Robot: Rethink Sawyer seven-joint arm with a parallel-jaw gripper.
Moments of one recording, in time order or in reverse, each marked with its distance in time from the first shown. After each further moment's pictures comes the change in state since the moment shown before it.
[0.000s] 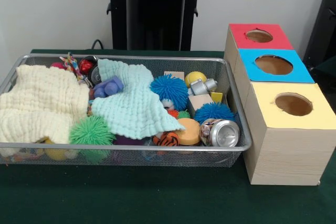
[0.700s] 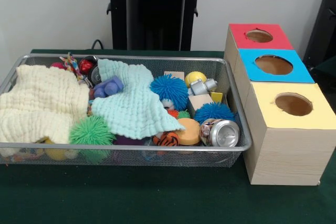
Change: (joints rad) arm -0.122 0.005 0.026 0.036 -0.002 -0.017 0.000
